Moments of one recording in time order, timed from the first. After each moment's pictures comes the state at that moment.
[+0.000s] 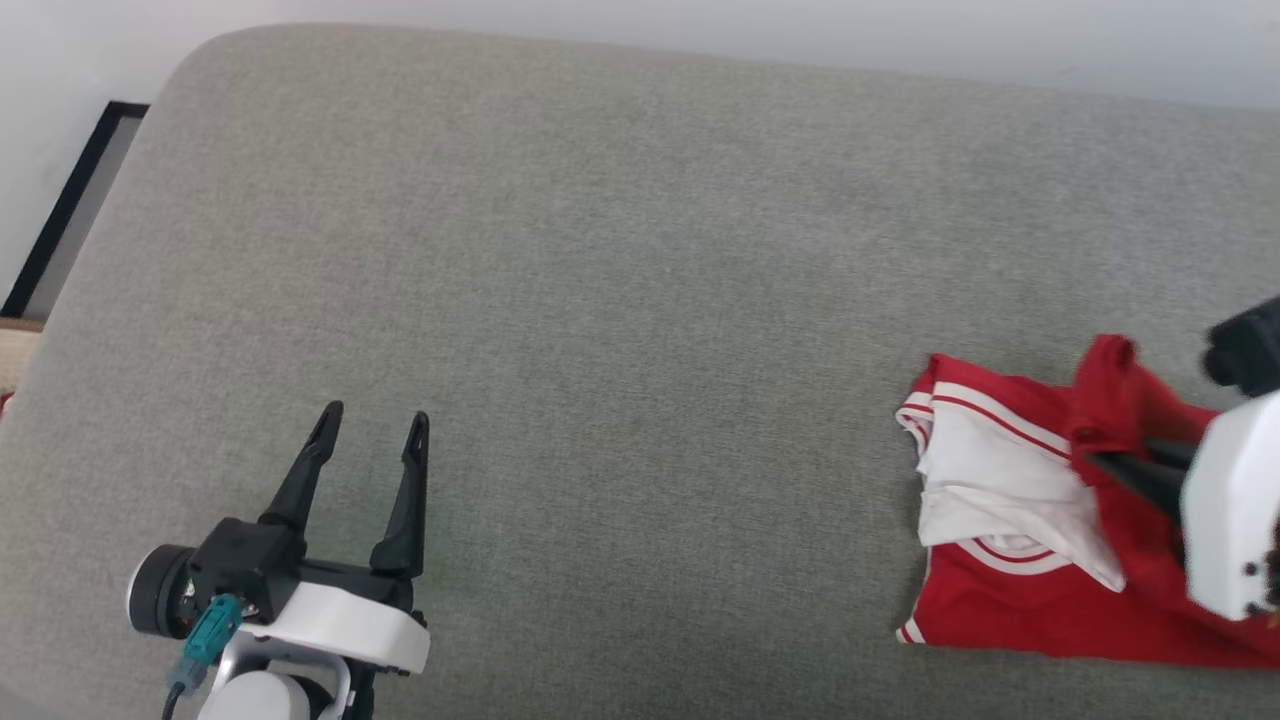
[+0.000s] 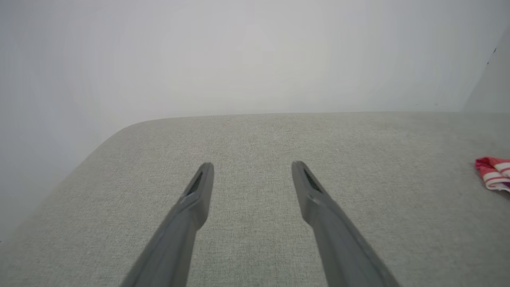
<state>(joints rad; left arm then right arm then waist) -0.09 0.15 -0.08 0.12 -0.16 -0.13 -0.26 -0.21 -0.66 0.10 -0.23 0.81 0.13 0.94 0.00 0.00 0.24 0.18</state>
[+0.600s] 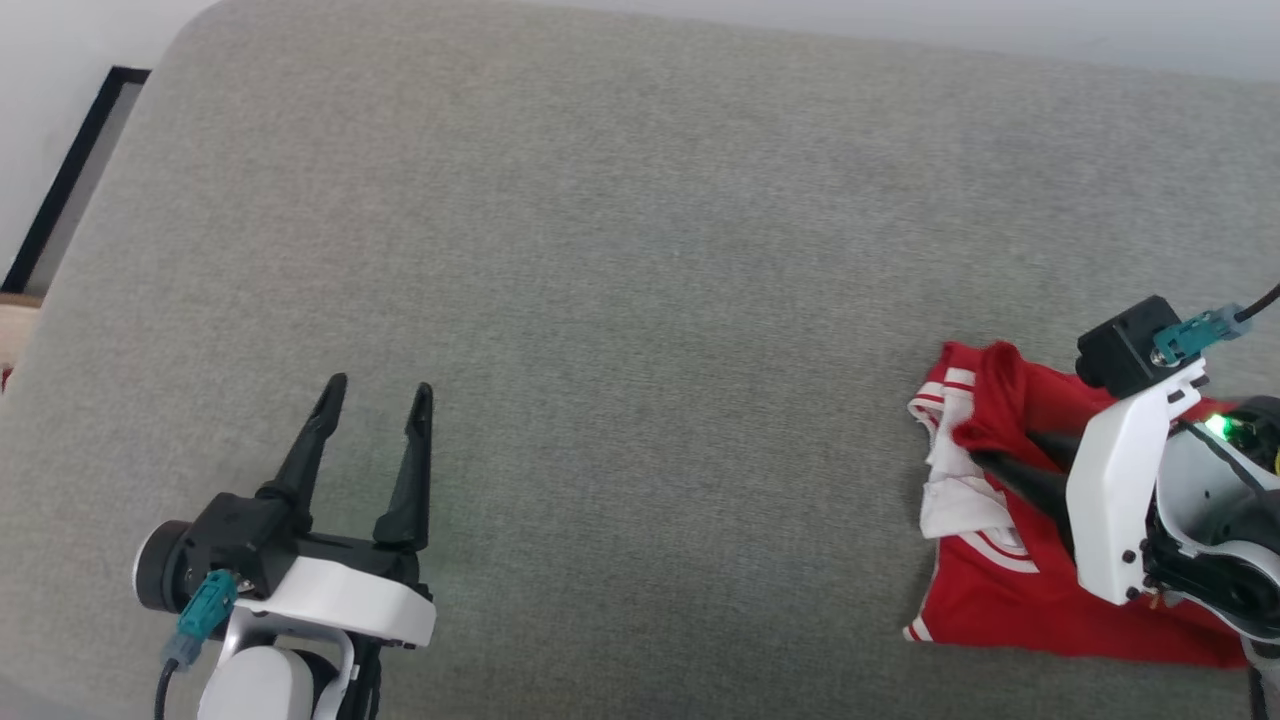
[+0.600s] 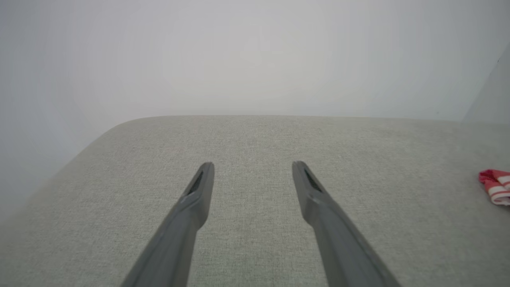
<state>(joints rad) -0.14 0.14 -0.09 0.13 -0.19 -0.13 -0.26 -0.33 -0.61 0.32 -0.08 0.78 0.13 0.84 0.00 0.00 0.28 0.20</state>
